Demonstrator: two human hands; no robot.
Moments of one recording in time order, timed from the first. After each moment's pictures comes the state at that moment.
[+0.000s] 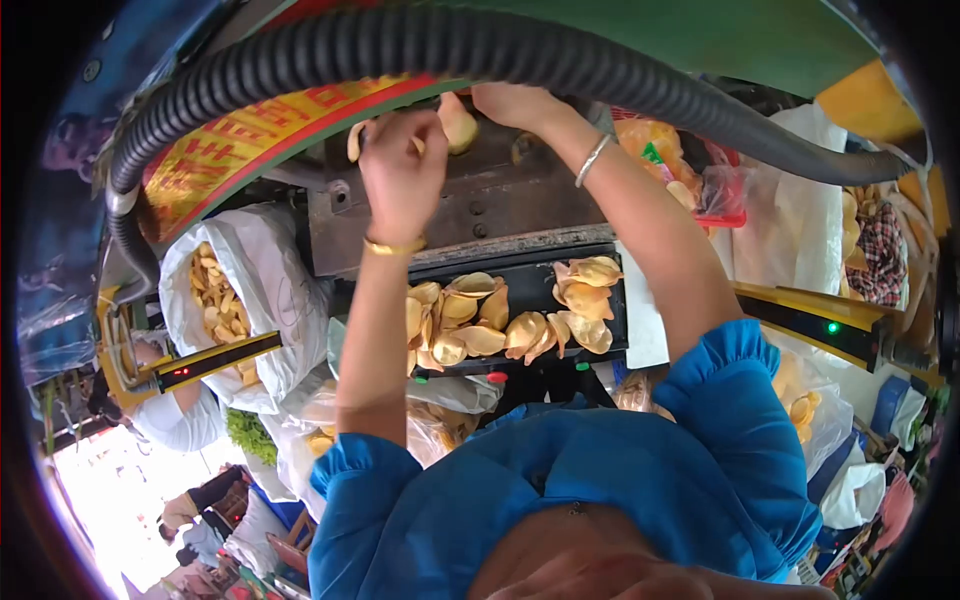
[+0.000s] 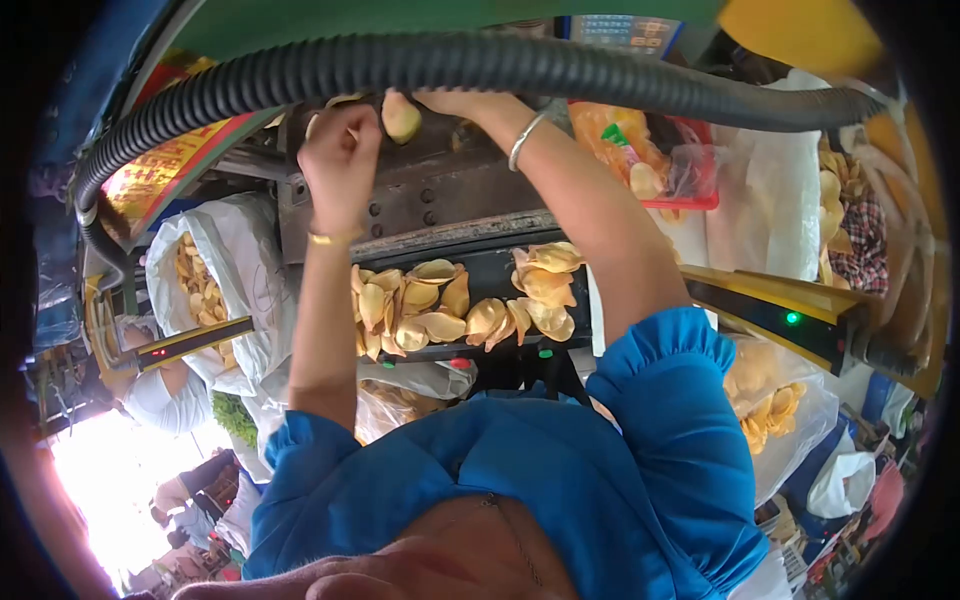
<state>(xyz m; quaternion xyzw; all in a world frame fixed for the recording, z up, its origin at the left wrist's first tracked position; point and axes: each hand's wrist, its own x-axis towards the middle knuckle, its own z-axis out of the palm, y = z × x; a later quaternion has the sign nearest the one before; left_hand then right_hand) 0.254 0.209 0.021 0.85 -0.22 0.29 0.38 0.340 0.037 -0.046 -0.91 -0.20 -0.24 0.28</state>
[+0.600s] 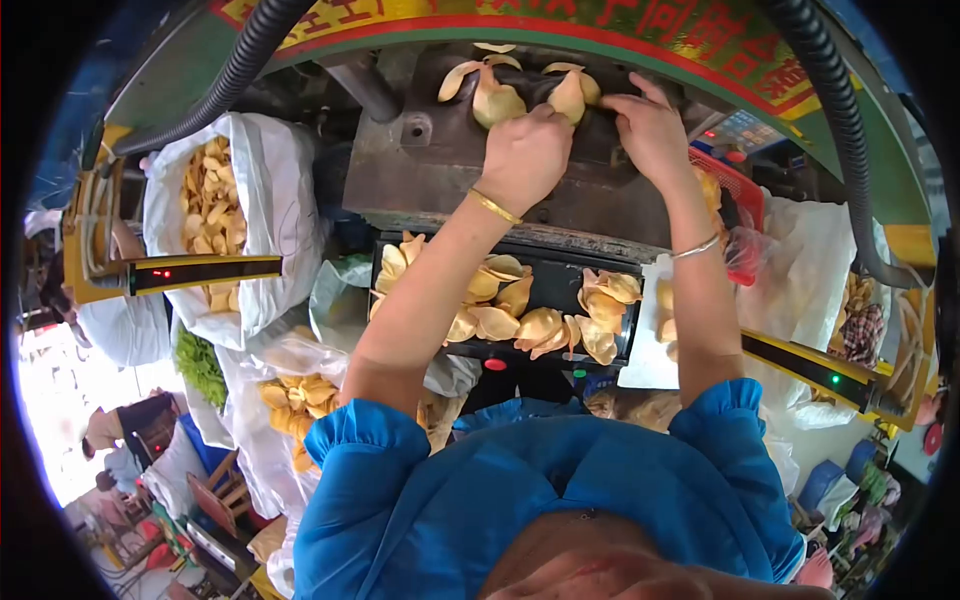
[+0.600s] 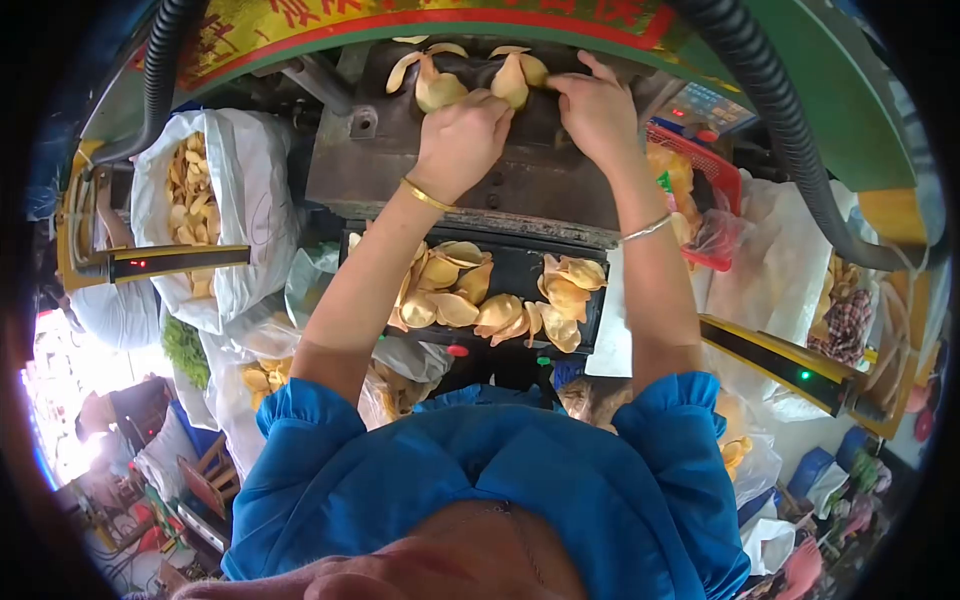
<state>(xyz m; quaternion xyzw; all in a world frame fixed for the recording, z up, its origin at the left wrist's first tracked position) 0.254 0.214 -0.016 0.93 -0.21 0.25 0.20 0.294 0.023 -0.015 -0.96 -0.20 -0.17 0.12</state>
